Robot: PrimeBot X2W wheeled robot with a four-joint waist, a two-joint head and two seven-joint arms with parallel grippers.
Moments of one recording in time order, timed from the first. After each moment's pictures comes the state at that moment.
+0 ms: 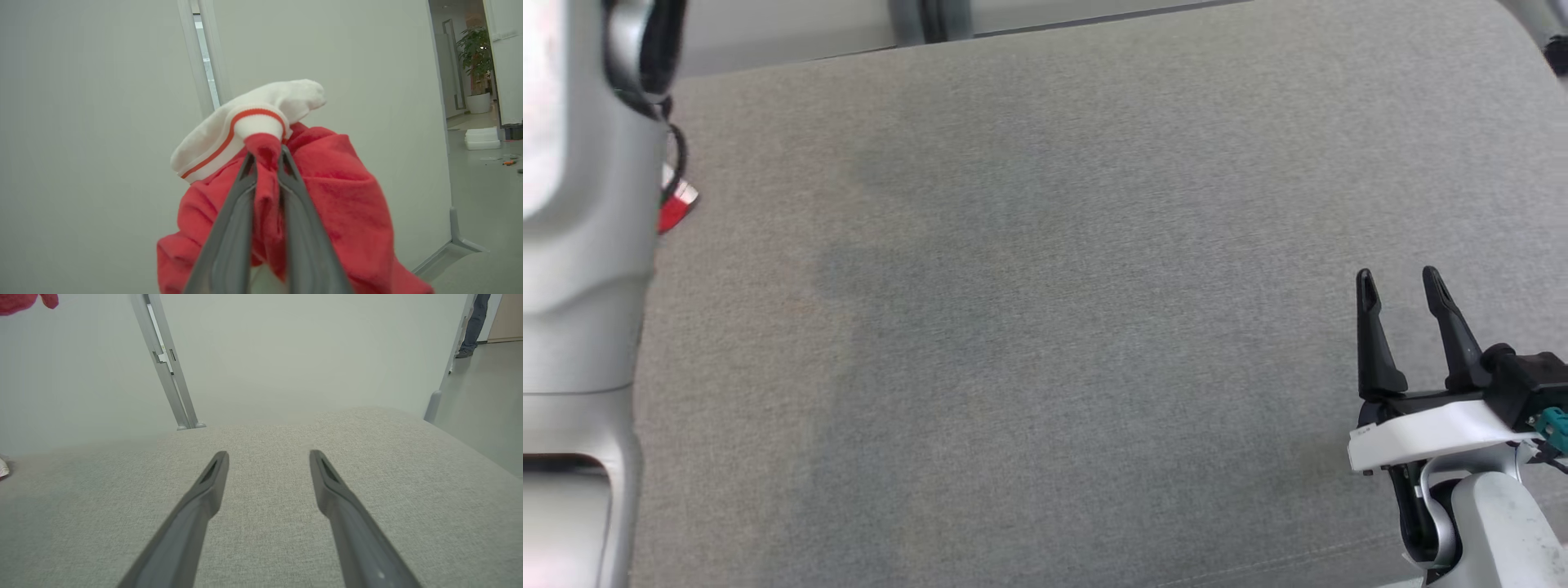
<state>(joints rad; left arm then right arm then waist) -1.23 0.26 -0.35 0.48 -0.37 -0.13 -0.10 -0.15 -0.12 -0.02 0.13 0.25 0.13 -0.26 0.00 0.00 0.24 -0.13</state>
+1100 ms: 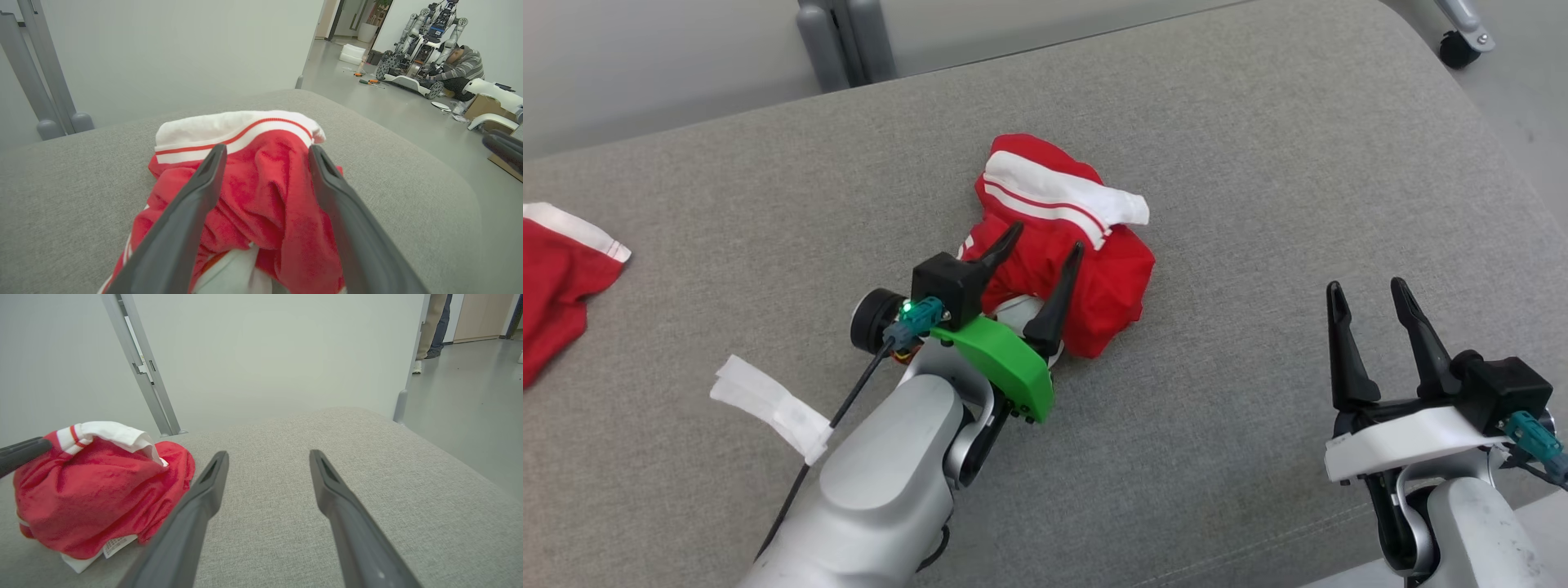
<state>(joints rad) -0.67 0.05 -0.76 0.65 -0.62 -0.03 -0.26 -0.15 -0.11 0.03 0.16 0.26 0.13 -0.26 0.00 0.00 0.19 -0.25</state>
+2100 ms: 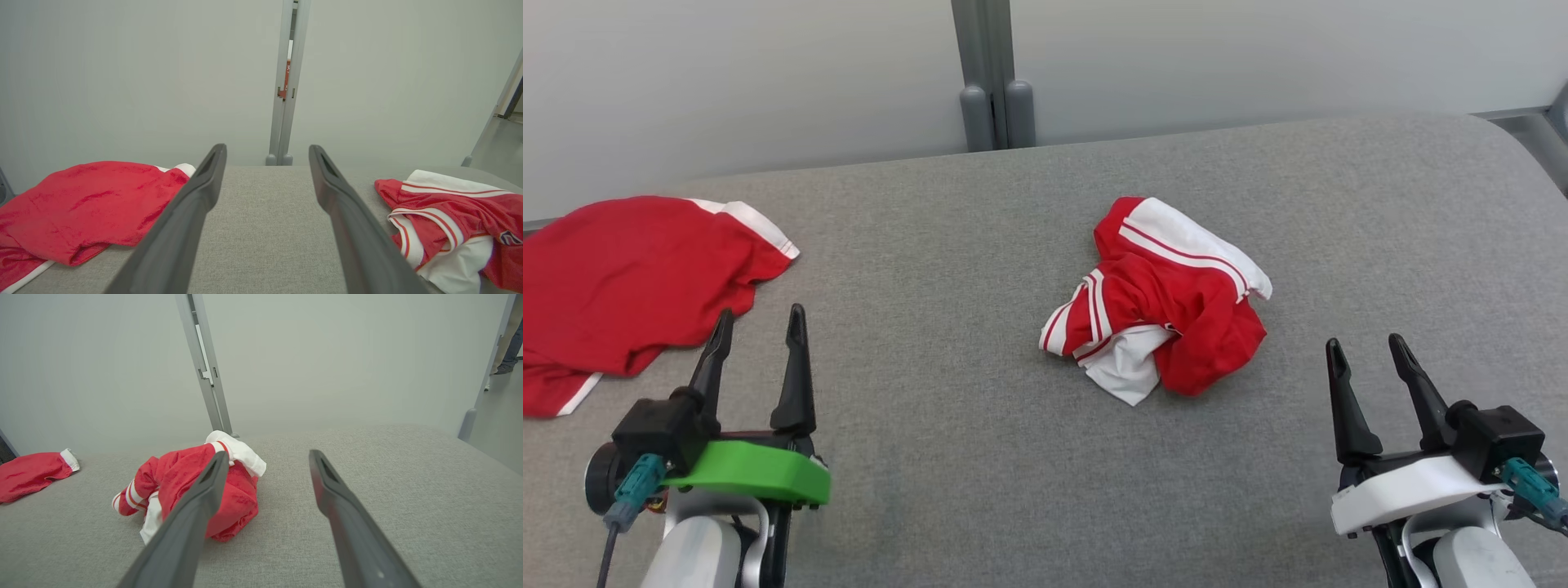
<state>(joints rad) -0.20 0.22 -0.18 0.23 -0.41 -0.01 -0.26 -0.05 -0.13 0.04 0.15 0.26 0.13 -0.26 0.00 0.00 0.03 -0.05</state>
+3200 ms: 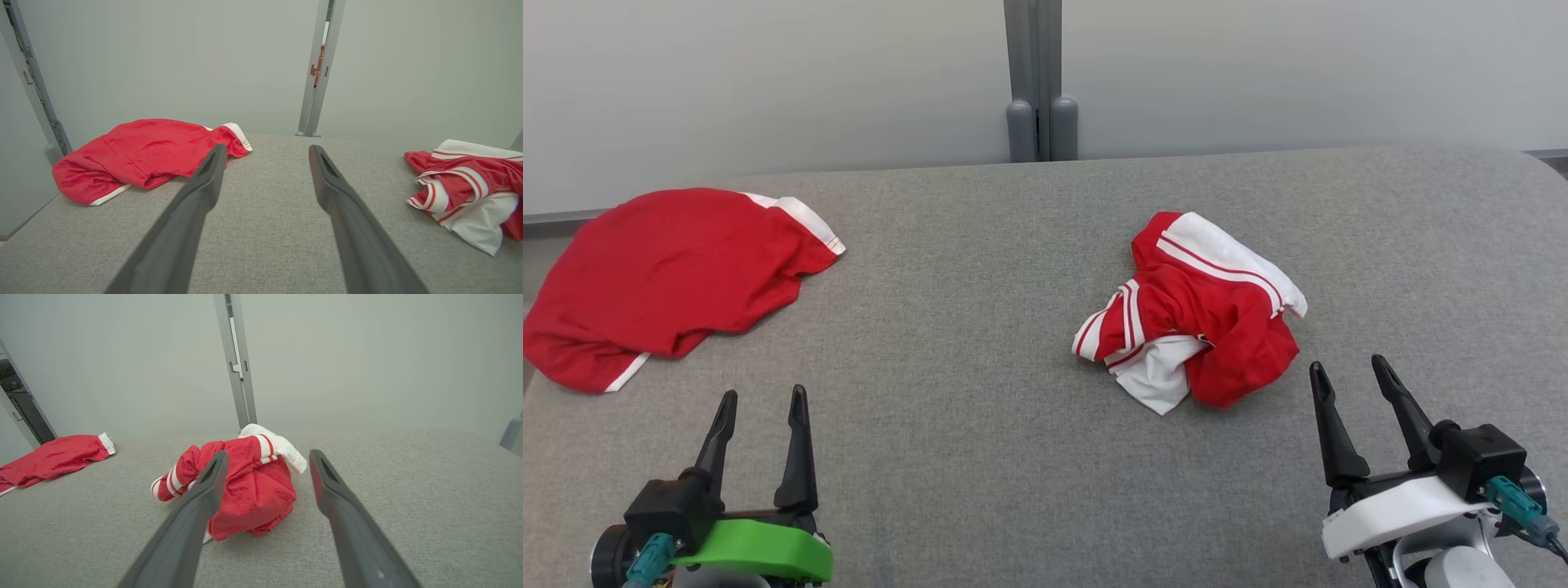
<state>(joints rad) -0.02 0.12 -0.04 0.20 -0.28 -0.09 -0.26 -0.01 -0.14 0.08 0.14 0.25 0.13 -0.26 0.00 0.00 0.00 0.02</state>
